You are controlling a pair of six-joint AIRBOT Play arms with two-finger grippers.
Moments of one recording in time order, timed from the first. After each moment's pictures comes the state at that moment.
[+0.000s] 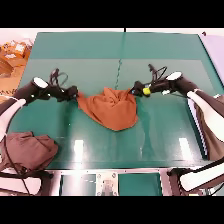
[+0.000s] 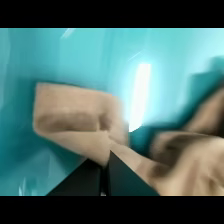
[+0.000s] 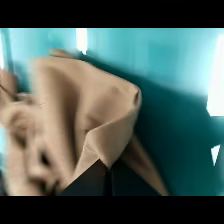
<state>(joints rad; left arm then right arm) -0.04 -1.55 1.11 0.83 -0.78 -1.34 0.04 -1.67 1.28 -0.59 1.03 1.21</state>
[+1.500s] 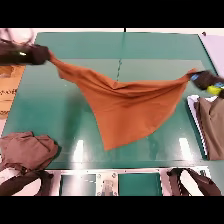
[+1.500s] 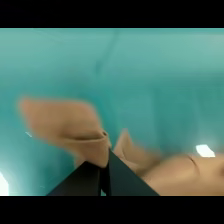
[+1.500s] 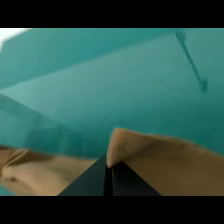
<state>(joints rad) -0.04 -1.21 1.35 1.20 -0.90 -1.50 -0.37 -0.87 0.81 -0.58 0.90 1.09</state>
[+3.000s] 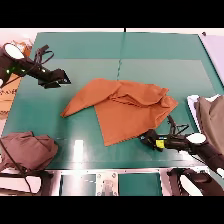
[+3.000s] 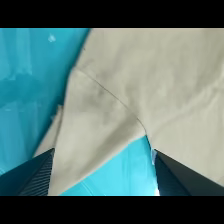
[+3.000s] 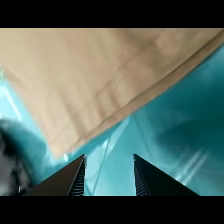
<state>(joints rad) 0.06 -1.55 1.51 1.05 -1.31 -1.41 0.05 -0.83 0.15 -0.48 0.85 1.46</state>
